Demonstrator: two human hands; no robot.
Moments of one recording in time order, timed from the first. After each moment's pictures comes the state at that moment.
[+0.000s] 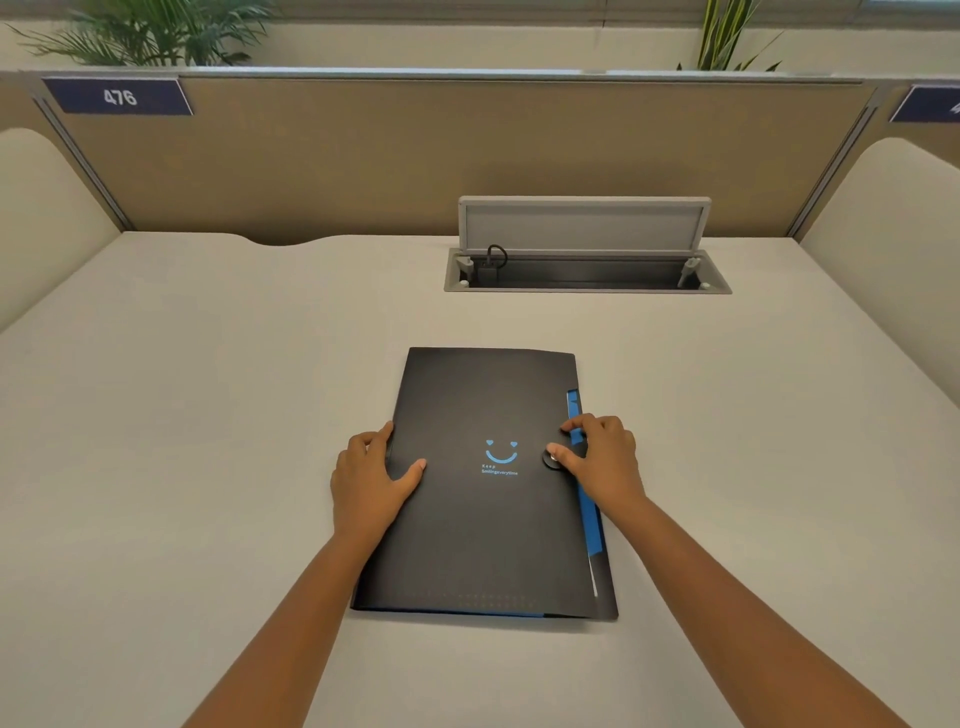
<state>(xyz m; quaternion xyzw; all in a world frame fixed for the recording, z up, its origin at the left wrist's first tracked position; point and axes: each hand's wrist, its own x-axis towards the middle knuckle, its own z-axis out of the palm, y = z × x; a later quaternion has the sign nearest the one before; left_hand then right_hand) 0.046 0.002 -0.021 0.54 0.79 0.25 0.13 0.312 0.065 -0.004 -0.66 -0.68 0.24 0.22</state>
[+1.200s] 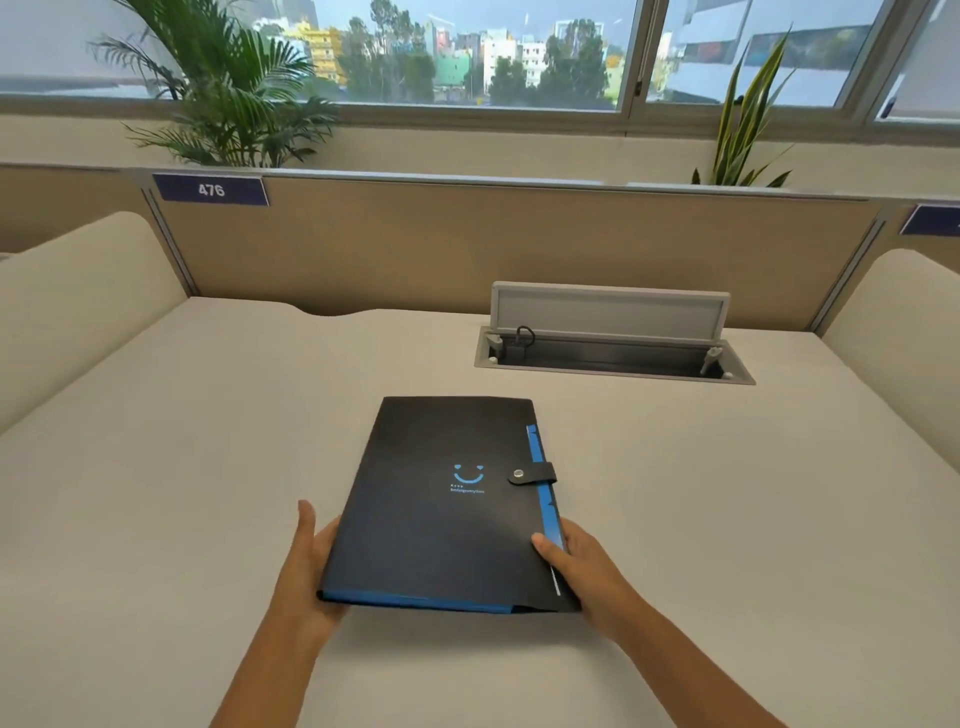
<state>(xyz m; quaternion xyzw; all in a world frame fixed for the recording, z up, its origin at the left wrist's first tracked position) 0.000 -0.044 0.030 0.09 0.47 0.61 0.63 0.273 0.038 0.009 -0.49 -0.52 0.64 0.27</state>
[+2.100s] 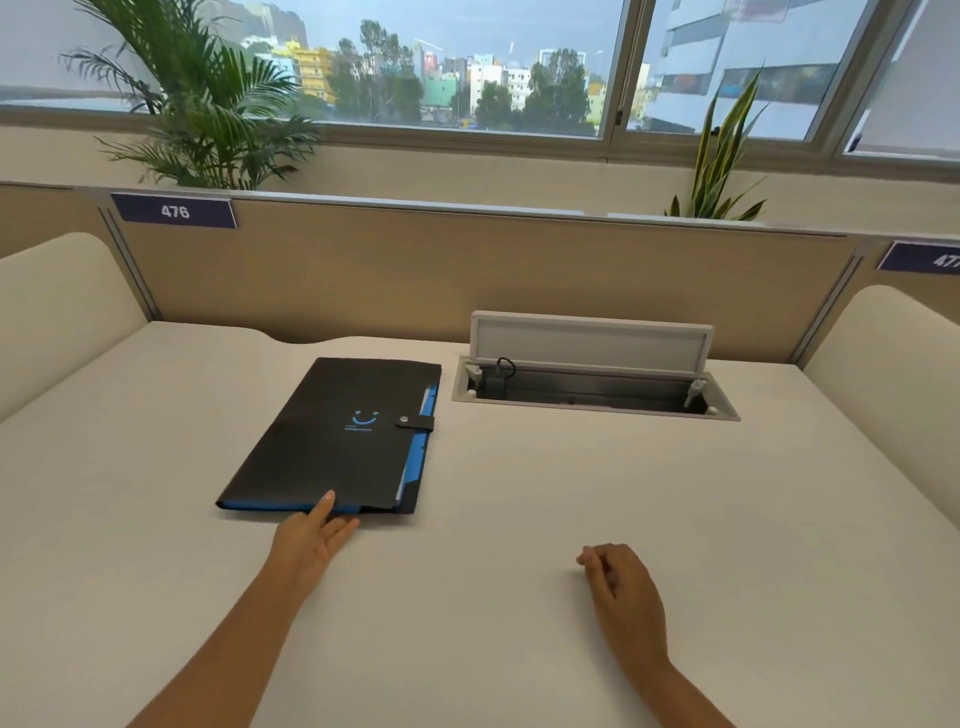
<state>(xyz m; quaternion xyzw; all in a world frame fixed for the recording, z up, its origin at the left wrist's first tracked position) -0.035 0.079 0.004 0.06 0.53 0.65 0.54 0.321 0.075 -0.009 -0.62 -0.65 0.24 0.38</state>
